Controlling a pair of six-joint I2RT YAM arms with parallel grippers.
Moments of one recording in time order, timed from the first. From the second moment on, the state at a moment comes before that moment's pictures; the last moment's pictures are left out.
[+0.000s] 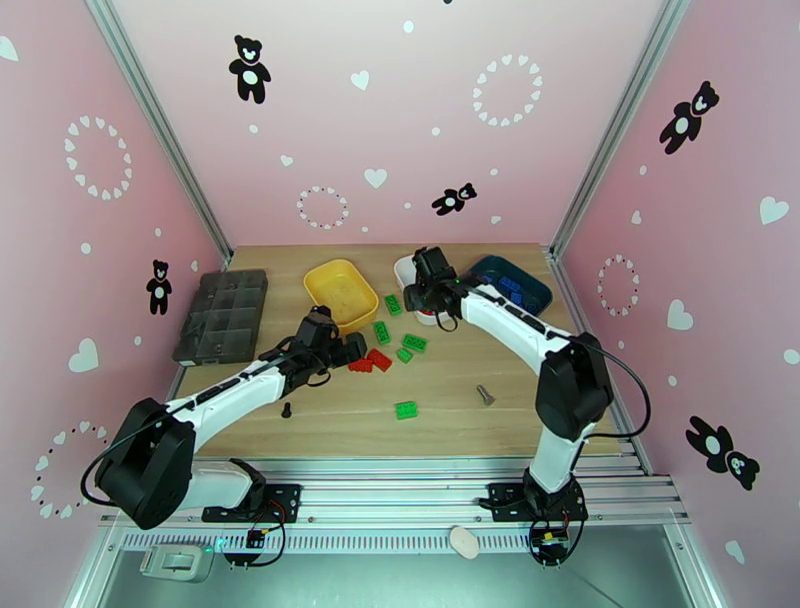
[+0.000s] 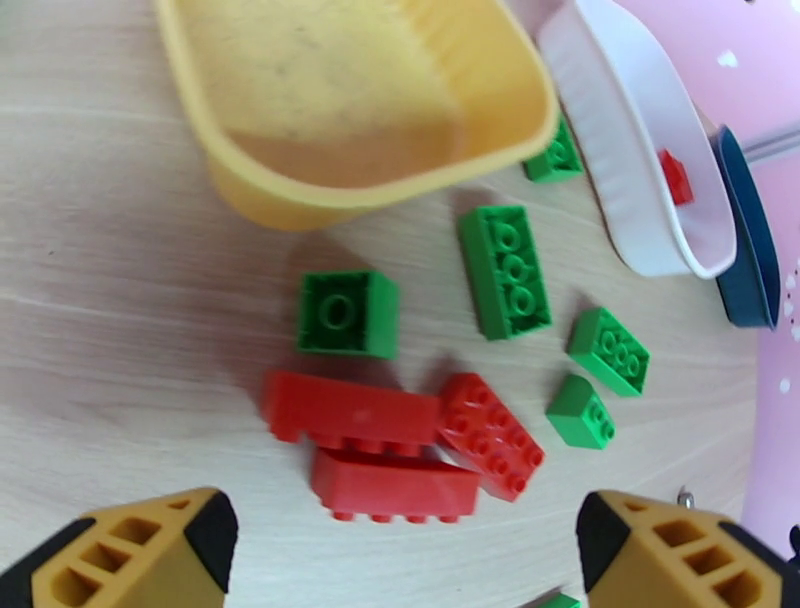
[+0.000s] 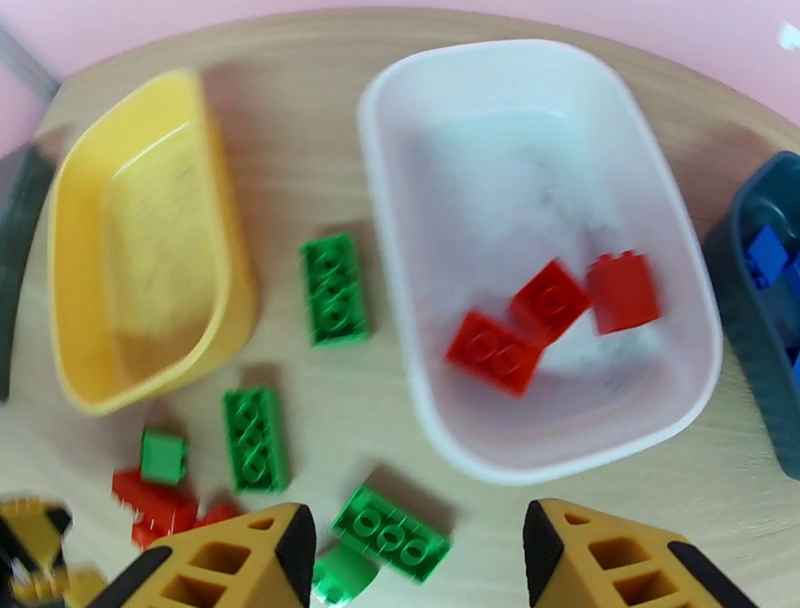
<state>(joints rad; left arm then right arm) -0.50 1.36 0.73 -0.17 0.02 -0.76 0.59 1.79 1.51 -0.62 0.16 0.32</state>
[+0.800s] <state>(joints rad) -0.13 1.28 0.55 0.04 0.37 -0.94 0.84 1.99 1.45 -0.64 0.09 0.17</state>
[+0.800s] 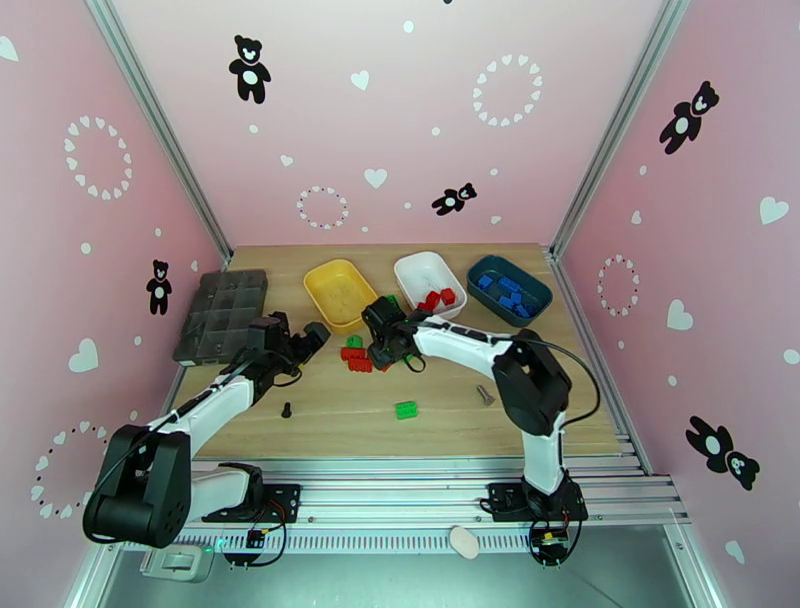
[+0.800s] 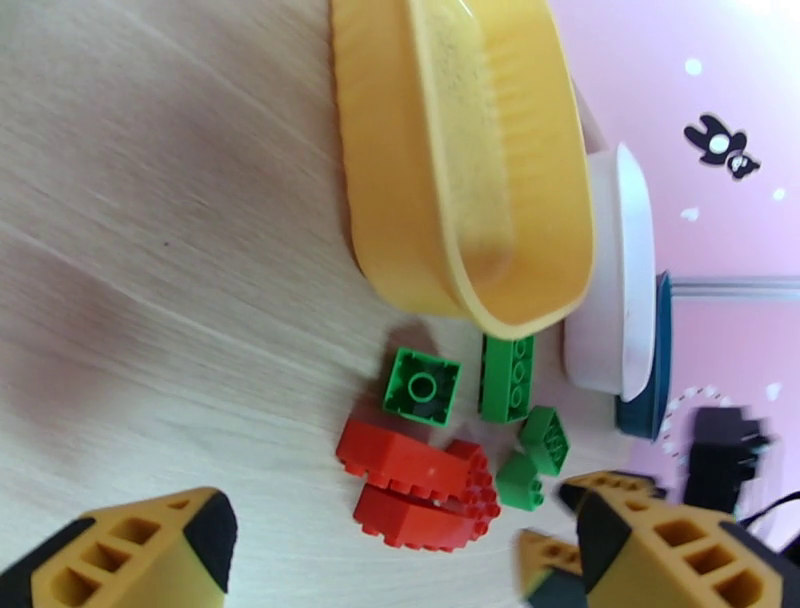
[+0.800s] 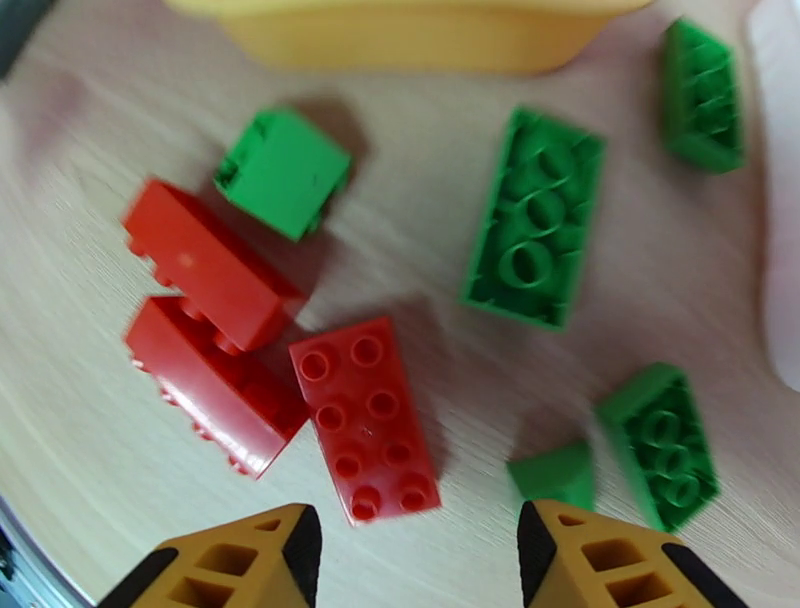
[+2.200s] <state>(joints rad) -0.30 1.30 0.62 0.04 0.40 -0.95 0.81 1.84 1.37 -0.63 0.12 0.20</state>
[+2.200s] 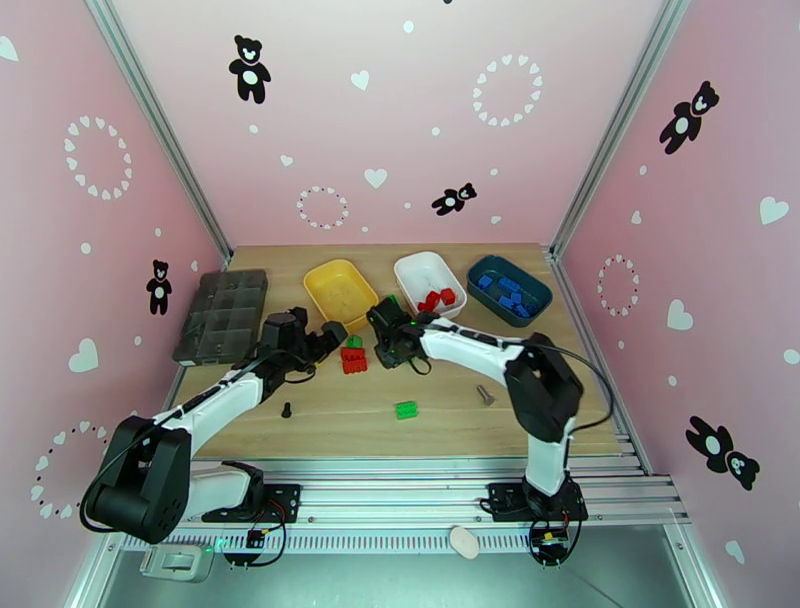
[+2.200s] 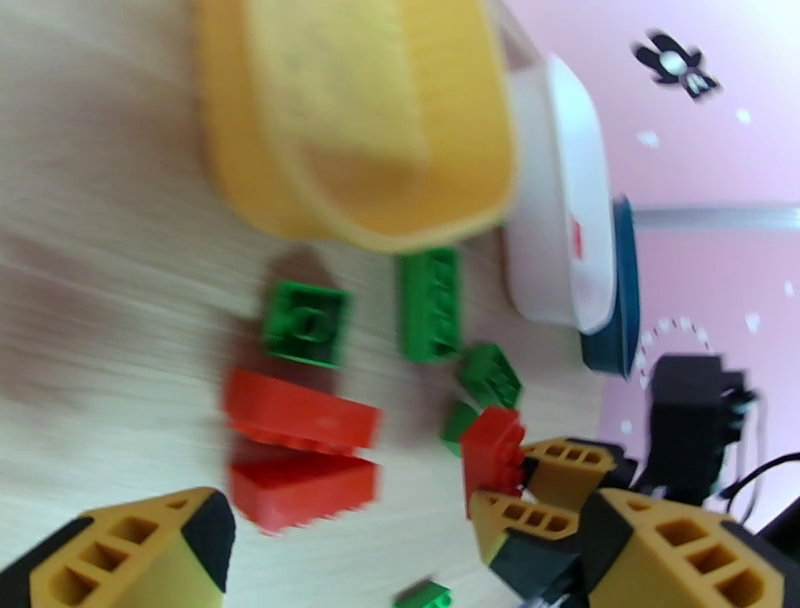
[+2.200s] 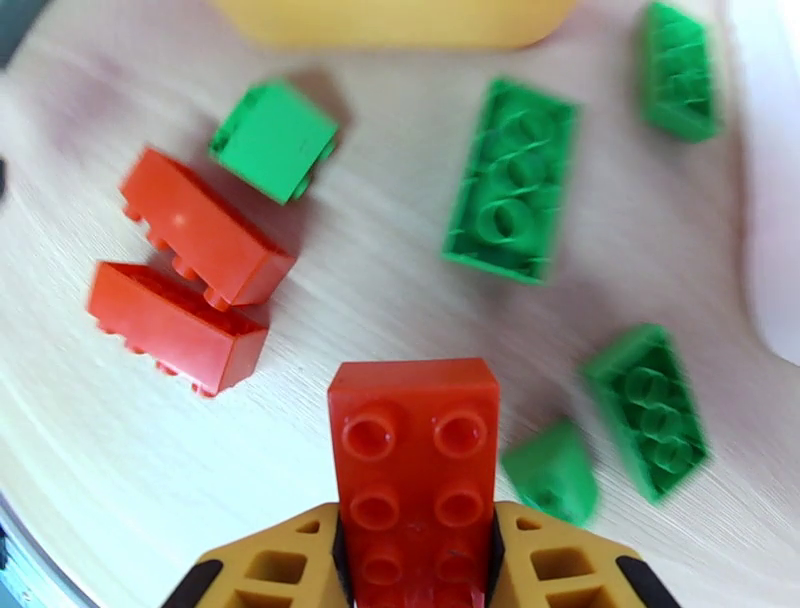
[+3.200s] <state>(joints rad) -0.47 1.71 1.10 0.10 0.41 -0.96 0.43 2.04 1.78 -0.73 0.10 0.30</state>
